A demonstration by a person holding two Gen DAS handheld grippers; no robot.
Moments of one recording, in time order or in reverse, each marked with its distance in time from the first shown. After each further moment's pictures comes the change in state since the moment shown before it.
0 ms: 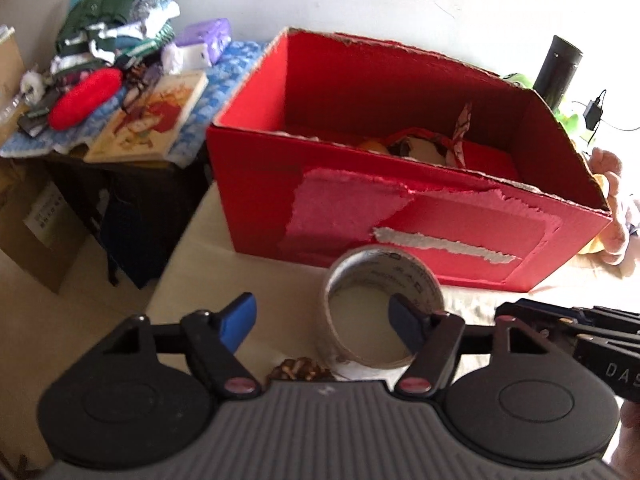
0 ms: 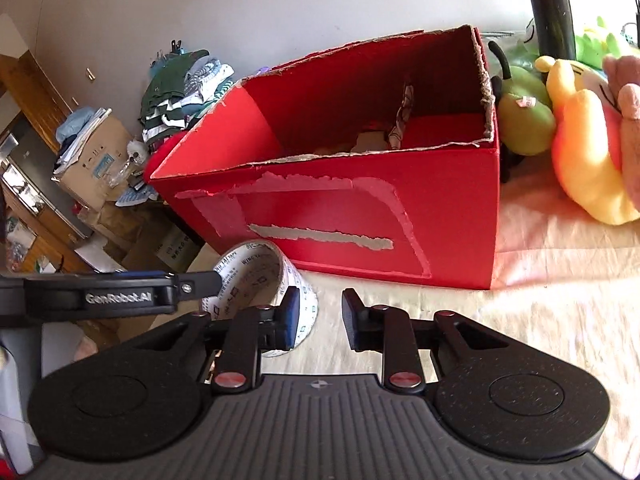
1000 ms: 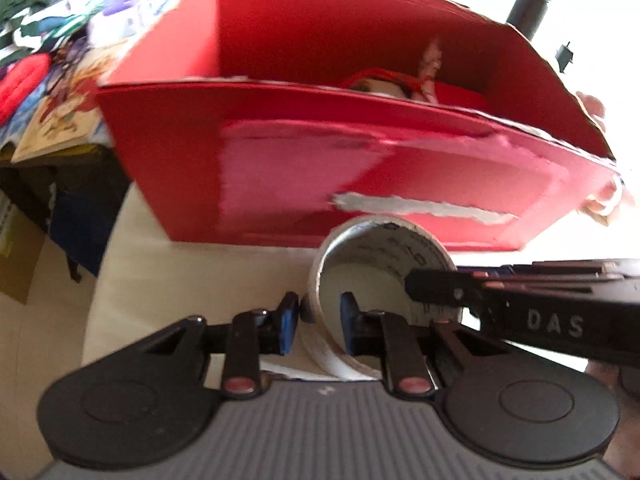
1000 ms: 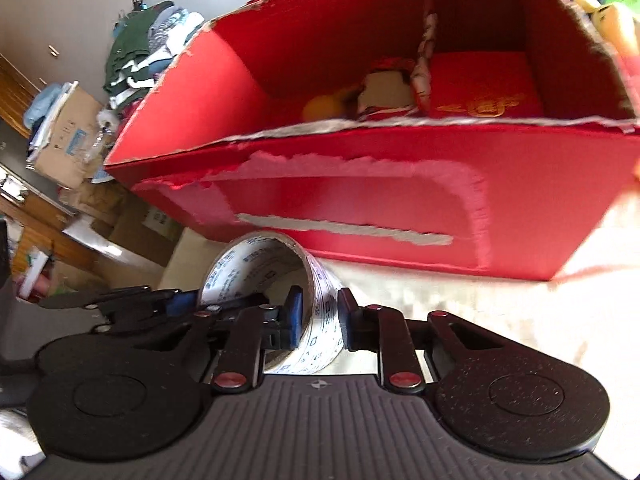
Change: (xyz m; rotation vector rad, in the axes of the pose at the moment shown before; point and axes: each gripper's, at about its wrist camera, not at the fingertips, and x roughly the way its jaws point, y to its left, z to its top) left arm 0.048 -0.015 0.008 0.133 0.145 -0.127; right arm 0.052 -0.004 0.016 0.082 0.198 -0.049
